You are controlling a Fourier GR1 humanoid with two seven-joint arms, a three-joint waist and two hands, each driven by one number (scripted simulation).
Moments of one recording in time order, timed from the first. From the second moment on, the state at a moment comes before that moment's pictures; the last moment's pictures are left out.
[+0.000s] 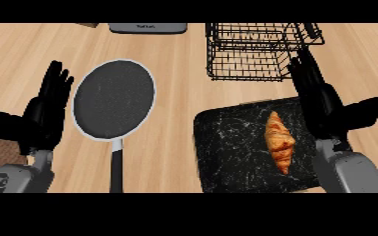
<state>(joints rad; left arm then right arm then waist) -0.14 0.47 -0.19 -1.54 0.42 0.42 -0.02 -0.22 -0.27 0.12 -1.59 -0.29 -0.23 0.09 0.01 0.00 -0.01</state>
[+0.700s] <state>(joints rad) -0.19 0.40 -0.34 -1.55 0.25 0.46 -0.02 -0.30 -0.46 -0.05 -1.47 -0.67 0.29 0.18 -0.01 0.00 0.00</state>
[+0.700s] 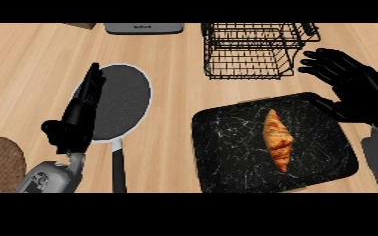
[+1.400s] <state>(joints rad) -0.20 0.35 -0.38 -1.51 0.20 0.47 -0.02 -0.38 -0.94 -0.10 -1.69 -0.56 0.80 0.29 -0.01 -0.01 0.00</state>
